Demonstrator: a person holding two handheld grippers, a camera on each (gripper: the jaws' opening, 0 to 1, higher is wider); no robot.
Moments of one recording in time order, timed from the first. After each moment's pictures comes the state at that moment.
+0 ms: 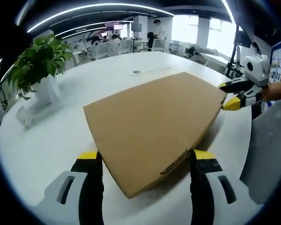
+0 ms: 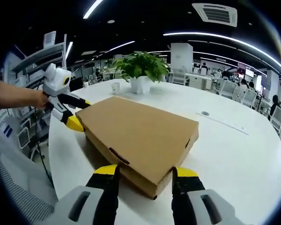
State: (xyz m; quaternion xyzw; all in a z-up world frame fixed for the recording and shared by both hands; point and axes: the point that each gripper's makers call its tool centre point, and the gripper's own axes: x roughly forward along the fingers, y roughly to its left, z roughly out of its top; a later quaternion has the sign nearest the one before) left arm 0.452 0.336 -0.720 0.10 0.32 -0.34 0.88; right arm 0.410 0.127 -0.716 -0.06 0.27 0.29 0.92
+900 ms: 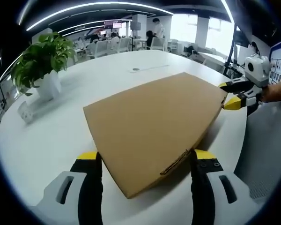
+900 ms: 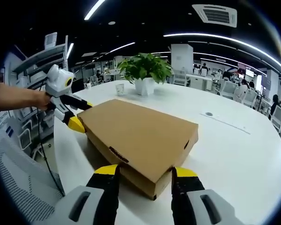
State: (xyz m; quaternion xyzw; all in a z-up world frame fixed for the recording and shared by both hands) left arm 0.430 0.346 -0.712 0.10 0.32 -0.34 0.88; right arm 0.392 0.142 -0.709 -0.06 0.26 0.29 0.92
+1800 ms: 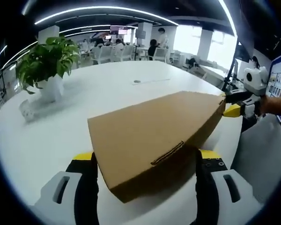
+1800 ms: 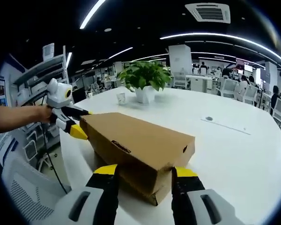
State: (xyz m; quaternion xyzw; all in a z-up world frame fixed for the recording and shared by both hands) left arm 0.433 0.341 -0.675 0.04 0.30 -0.34 0.89; right arm 0.395 0.140 -0.665 -0.01 0.26 0.30 0.92
